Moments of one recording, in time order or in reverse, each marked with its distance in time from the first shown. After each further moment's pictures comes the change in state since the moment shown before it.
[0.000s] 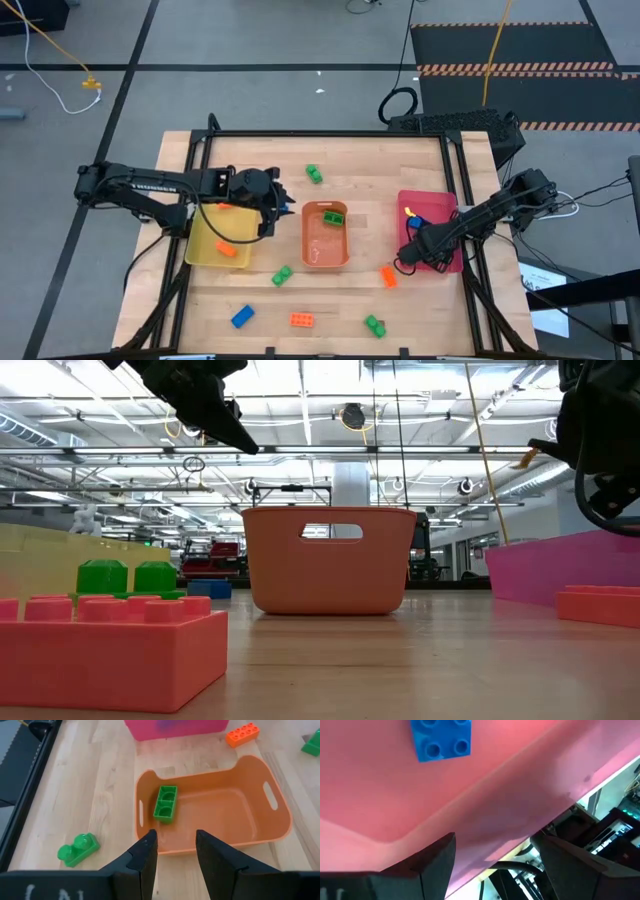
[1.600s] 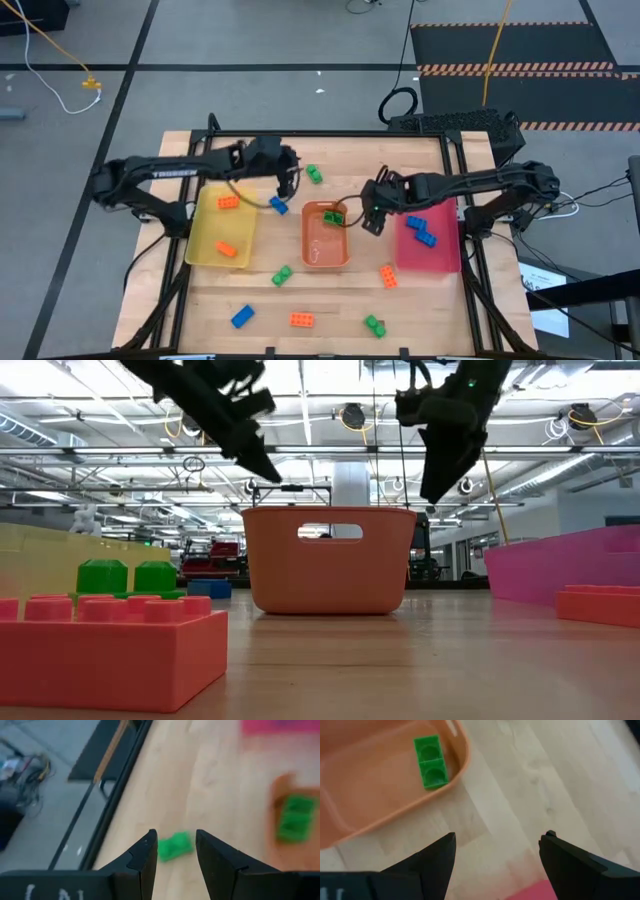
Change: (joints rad) left arm 0.301 0.165 0.084 0.107 -0.125 0.110; right arm -0.393 -0.065 0.339 0.634 0.392 -0.544
